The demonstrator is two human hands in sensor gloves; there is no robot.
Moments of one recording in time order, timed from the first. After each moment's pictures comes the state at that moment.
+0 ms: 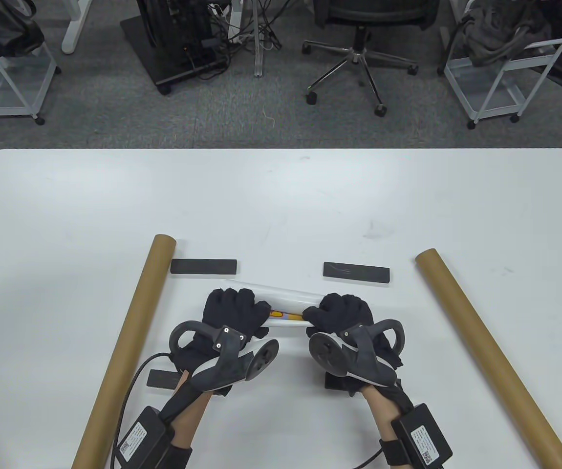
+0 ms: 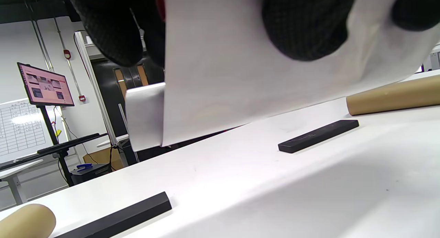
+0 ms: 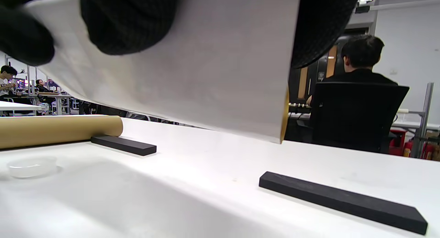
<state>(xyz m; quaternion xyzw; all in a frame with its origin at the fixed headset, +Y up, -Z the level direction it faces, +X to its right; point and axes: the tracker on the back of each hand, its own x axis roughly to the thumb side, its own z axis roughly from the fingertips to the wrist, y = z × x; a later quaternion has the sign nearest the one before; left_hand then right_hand) -0.112 -0.660 -0.200 0.10 -0.21 -0.11 0.96 0.072 -0.672 -0.201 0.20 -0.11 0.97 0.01</state>
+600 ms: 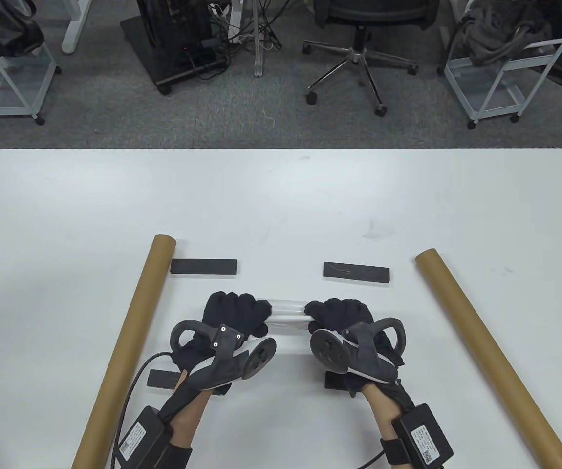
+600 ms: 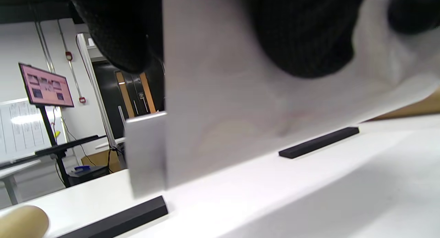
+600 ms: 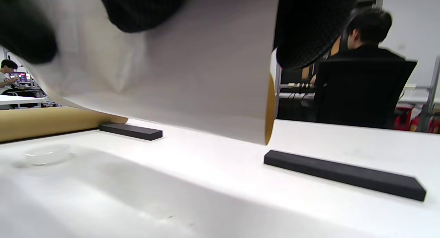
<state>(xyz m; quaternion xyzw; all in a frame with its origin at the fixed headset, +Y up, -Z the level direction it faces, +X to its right) -0.113 -0.662 -0.201 0.12 -0.21 -0.13 0.96 0.074 -0.678 -0.205 0.20 -0.05 0.98 0.04</state>
